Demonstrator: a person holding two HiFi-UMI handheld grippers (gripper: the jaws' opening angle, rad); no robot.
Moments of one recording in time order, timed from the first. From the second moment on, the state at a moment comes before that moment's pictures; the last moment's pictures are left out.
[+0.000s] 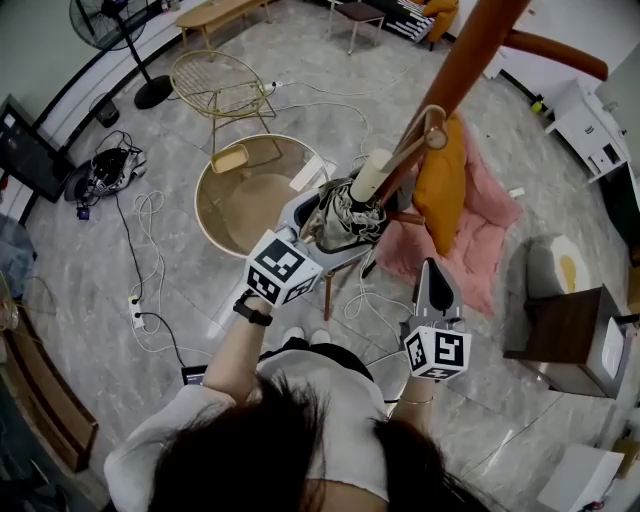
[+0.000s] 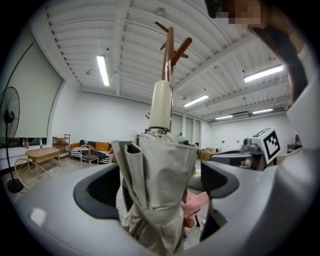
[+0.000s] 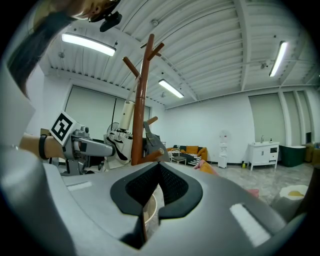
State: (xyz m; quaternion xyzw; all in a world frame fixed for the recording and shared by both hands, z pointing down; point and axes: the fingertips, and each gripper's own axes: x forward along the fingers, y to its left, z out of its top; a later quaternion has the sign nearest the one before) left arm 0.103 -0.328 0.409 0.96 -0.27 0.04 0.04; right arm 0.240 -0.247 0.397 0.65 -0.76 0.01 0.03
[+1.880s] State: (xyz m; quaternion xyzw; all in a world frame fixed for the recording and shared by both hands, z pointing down) left arm 0.110 -0.333 0.404 0.96 -0.26 0.02 0.02; right arm 0.255 -0.236 0.396 0.66 -0.75 0.01 0.04
